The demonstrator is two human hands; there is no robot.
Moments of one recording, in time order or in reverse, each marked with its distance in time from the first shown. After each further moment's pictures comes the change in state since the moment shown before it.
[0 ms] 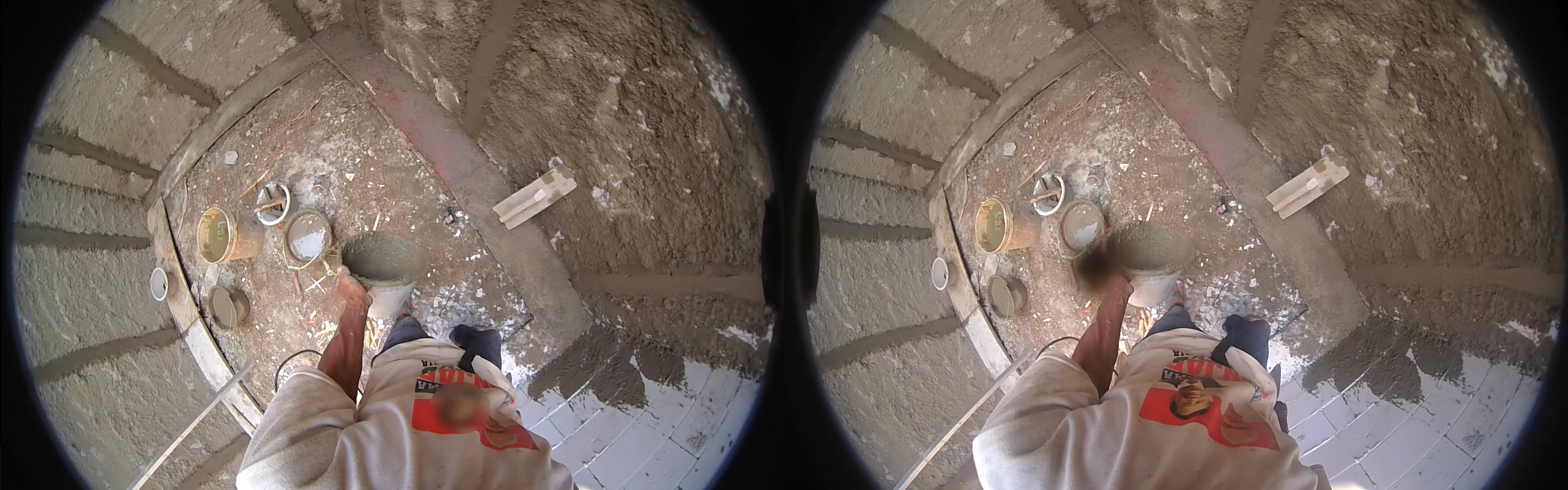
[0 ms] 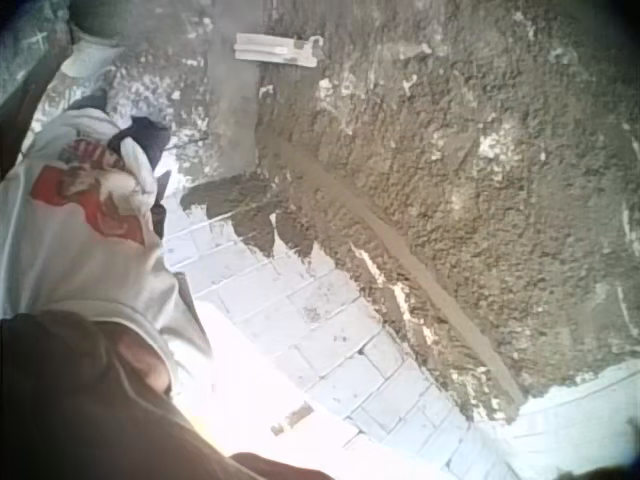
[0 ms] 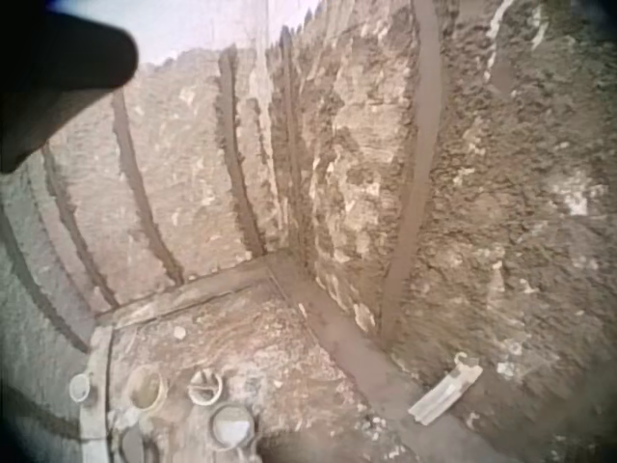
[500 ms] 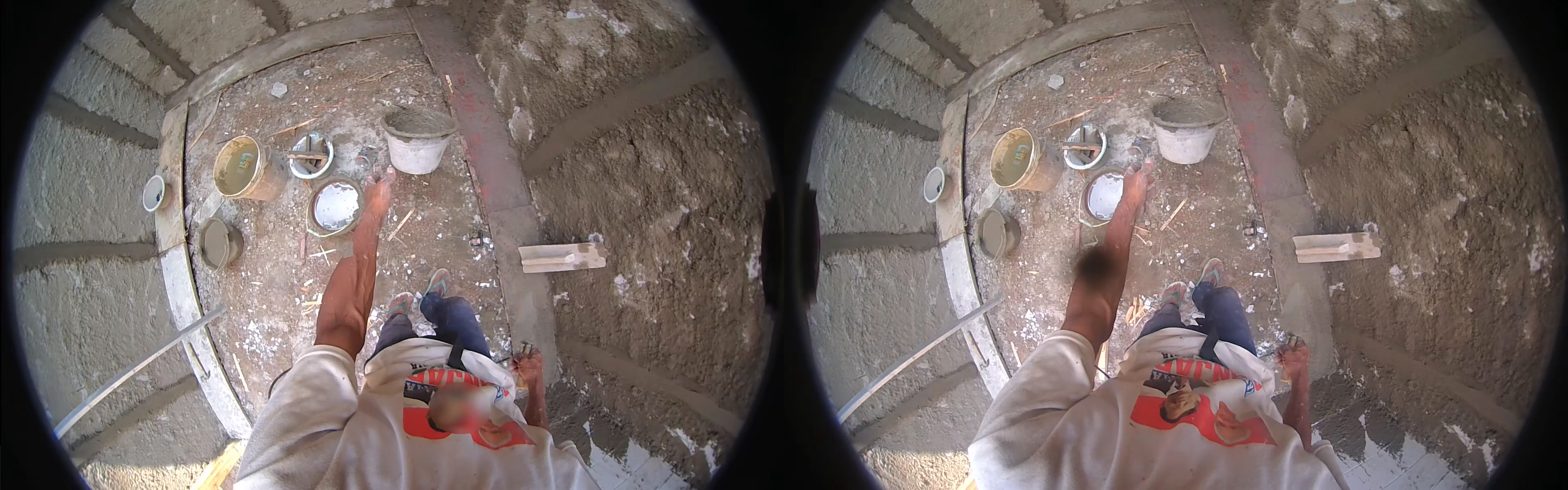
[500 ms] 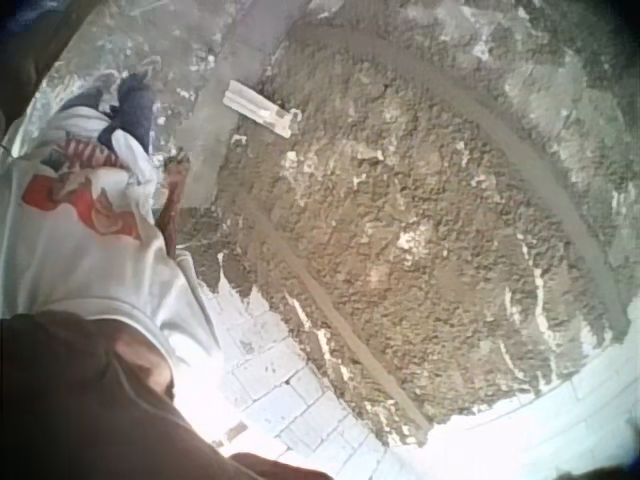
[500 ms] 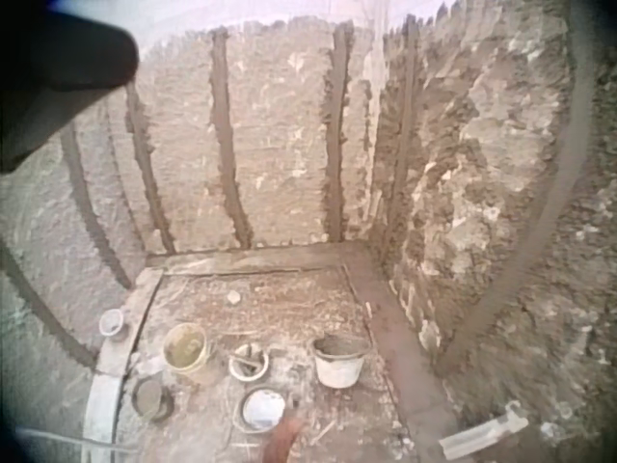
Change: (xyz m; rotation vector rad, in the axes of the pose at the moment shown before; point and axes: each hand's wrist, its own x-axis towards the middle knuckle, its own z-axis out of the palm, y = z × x) left_hand 0.169 0.173 0.077 0.086 -0.435 0.317; right_hand 0.073 -0.301 0.104 -0.335 -0.103 -0.298
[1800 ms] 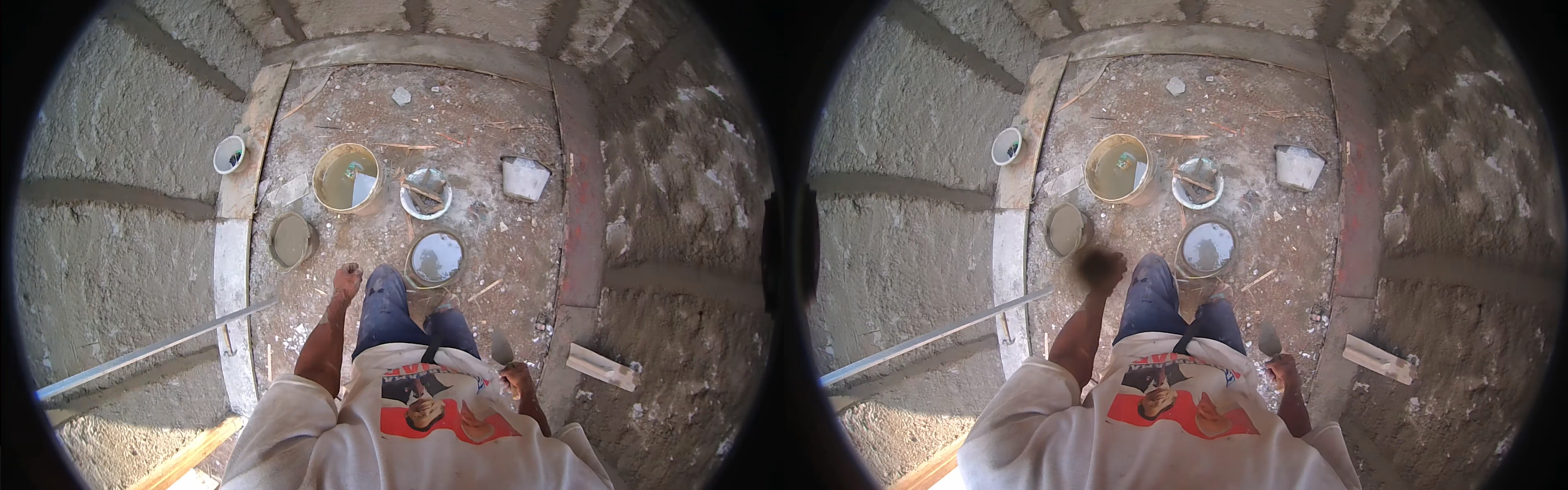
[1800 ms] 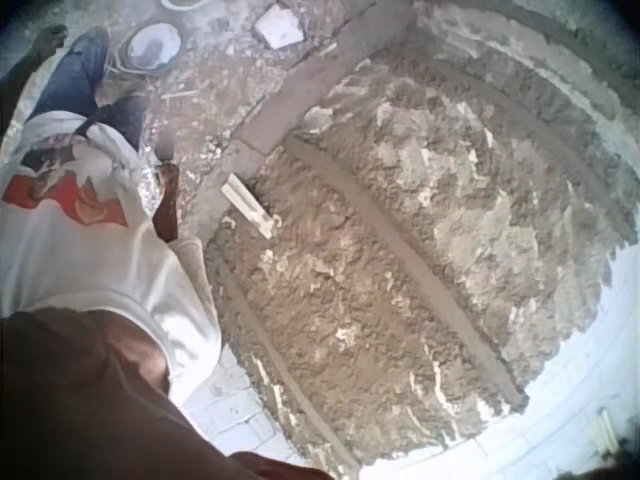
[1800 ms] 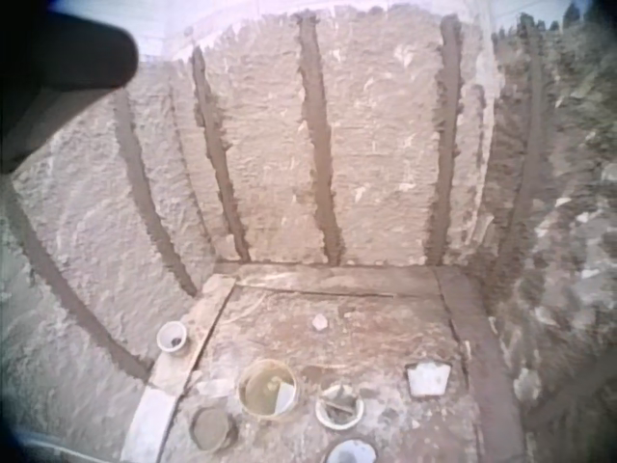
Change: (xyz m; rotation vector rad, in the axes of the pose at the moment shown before) left_hand 0.050 0.002 -0.492 0.459 0.310 -0.210; right_hand 0.089 -0.253 0.373 -0.428 -0.438 0.148
